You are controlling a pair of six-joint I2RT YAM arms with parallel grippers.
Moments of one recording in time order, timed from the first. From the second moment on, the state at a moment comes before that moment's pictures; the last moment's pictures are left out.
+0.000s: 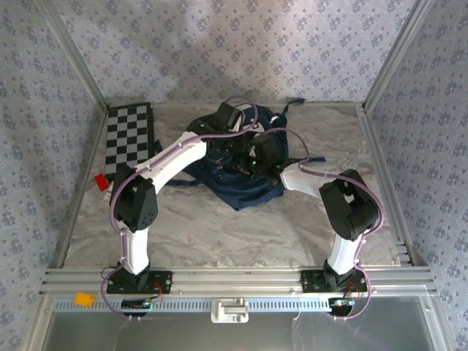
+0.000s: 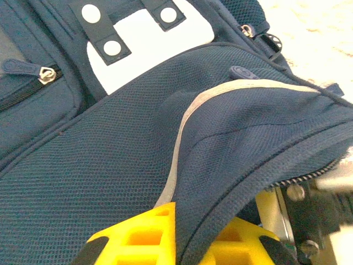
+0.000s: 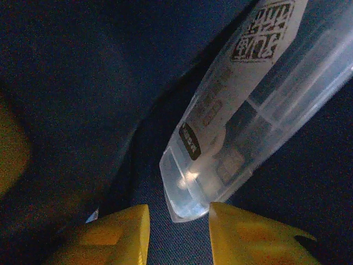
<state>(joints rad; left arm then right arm) -0.68 1.94 1.76 -0.66 0.02 -0.46 0.59 1.77 1.04 0.14 -0.25 0.89</state>
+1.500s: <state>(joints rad) -0.55 1.78 1.10 -0.09 0.32 -1.11 0.74 1.39 1.06 -0.69 0.18 0.70</state>
